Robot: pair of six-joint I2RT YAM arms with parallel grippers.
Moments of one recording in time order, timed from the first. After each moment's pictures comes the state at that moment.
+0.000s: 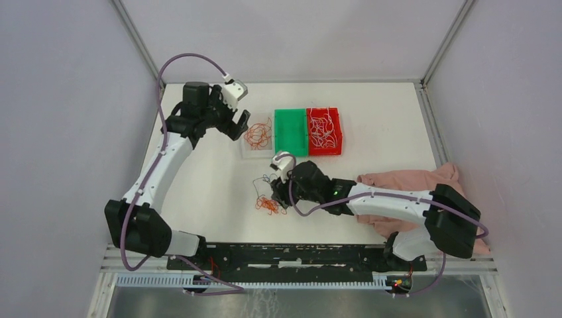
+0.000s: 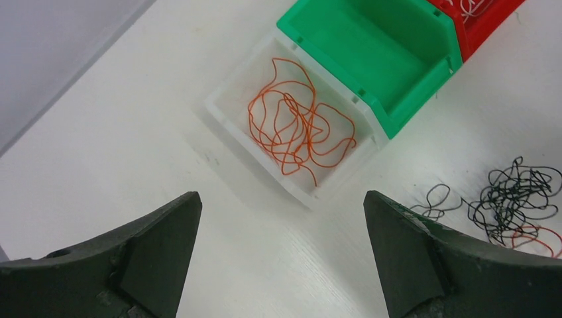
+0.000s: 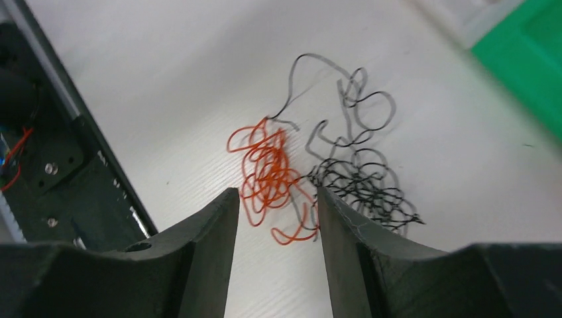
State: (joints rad) left arm -0.23 1.42 1.33 -0.51 0.35 0.46; right arm 1.04 1.38 0.81 0.06 0.04 0.21
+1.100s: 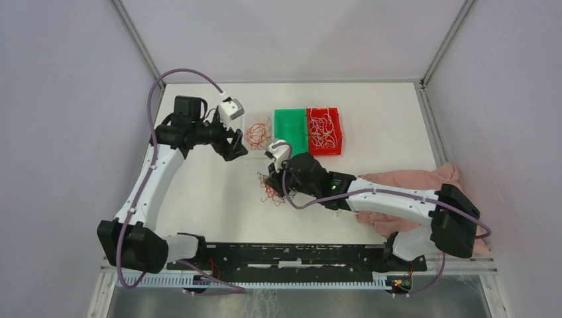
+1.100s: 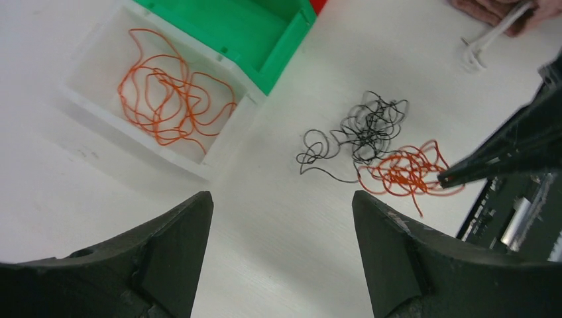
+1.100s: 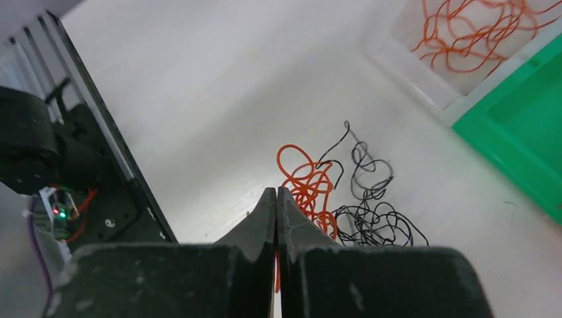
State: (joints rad) left arm -0.16 1.27 1.24 -0.76 0.65 0.52; right arm 1.10 1.46 0.96 0.04 0.06 0.22
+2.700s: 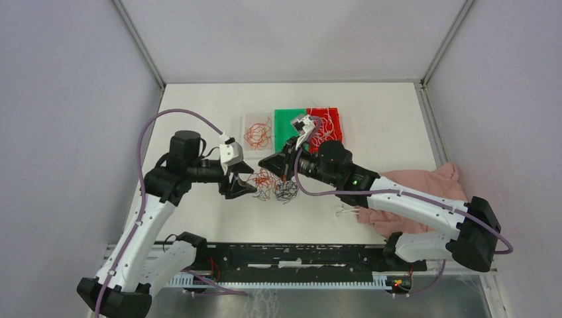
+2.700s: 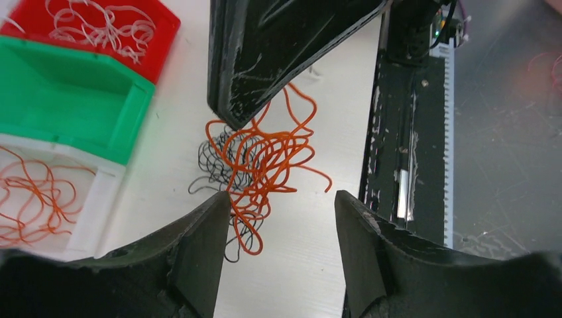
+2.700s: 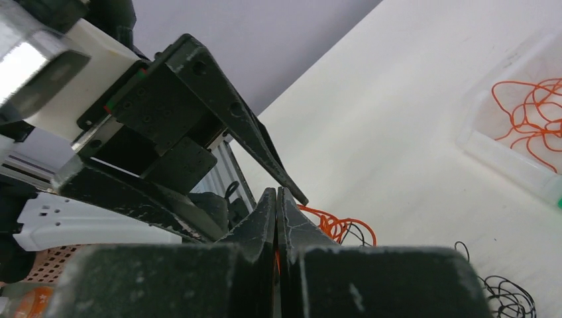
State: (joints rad) left arm -0.32 0.89 0.96 -0.79 0.95 0.56; right arm 1.00 1.26 0.95 0.26 -0.12 0.57
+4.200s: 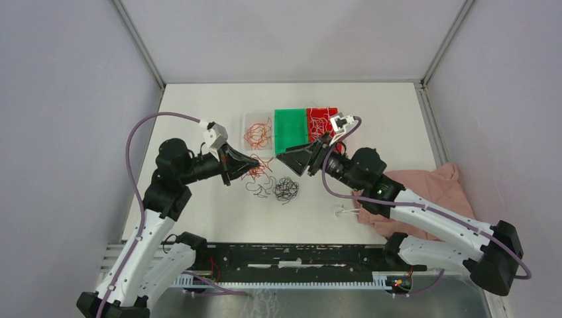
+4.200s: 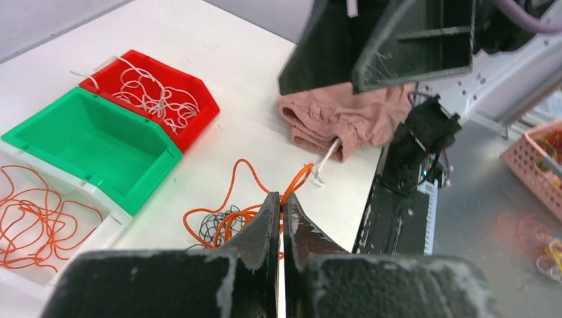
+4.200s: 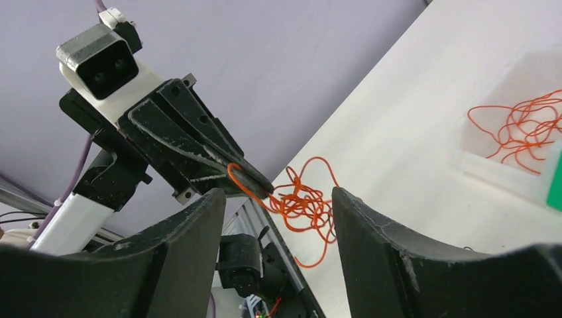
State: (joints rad) left arm -0.33 0.73 0.80 -0.20 0.86 -0.10; right arm 0.91 1.06 0.79 0.40 -0.10 0.76
